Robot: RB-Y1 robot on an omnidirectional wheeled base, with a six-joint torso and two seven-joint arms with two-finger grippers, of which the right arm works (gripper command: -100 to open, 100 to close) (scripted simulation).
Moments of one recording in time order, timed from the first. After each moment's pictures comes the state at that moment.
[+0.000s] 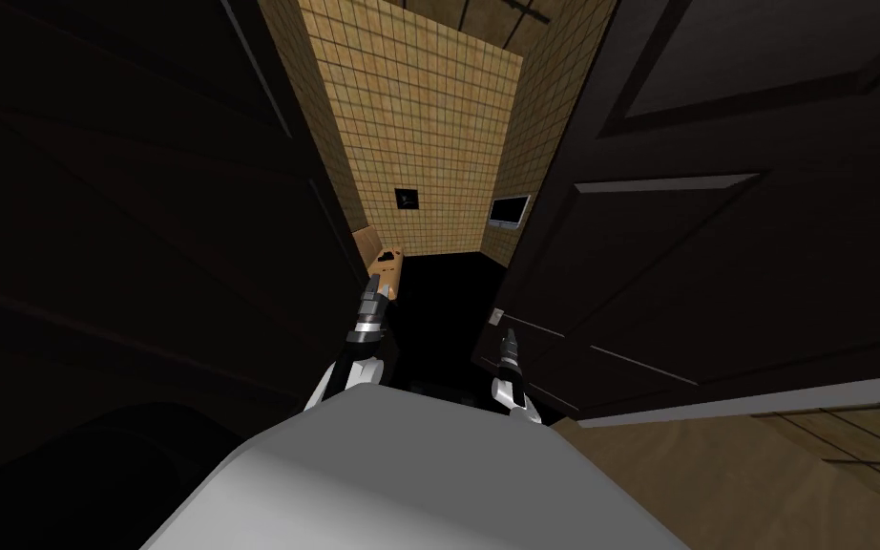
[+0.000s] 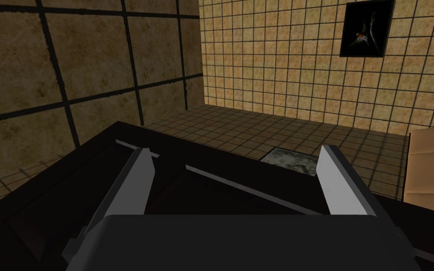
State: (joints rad) arm -0.10 -0.02 -0.25 -0.72 -0.13 -0.77 0.13
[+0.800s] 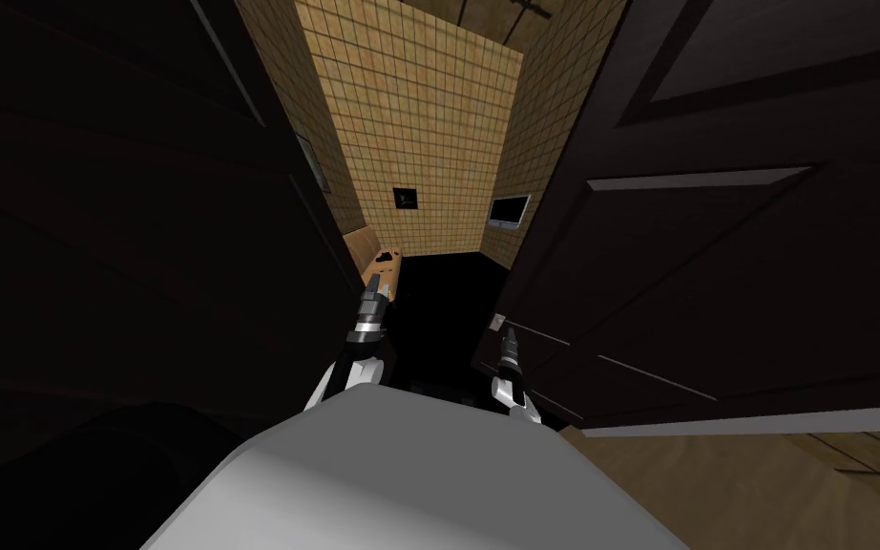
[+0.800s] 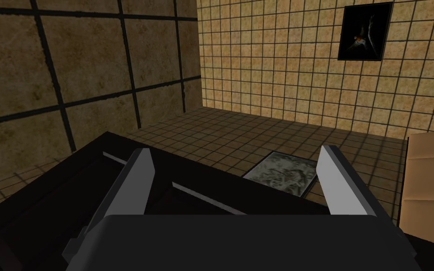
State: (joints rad) arm -0.11 -0.02 -0.25 -0.70 -0.13 -0.79 0.15
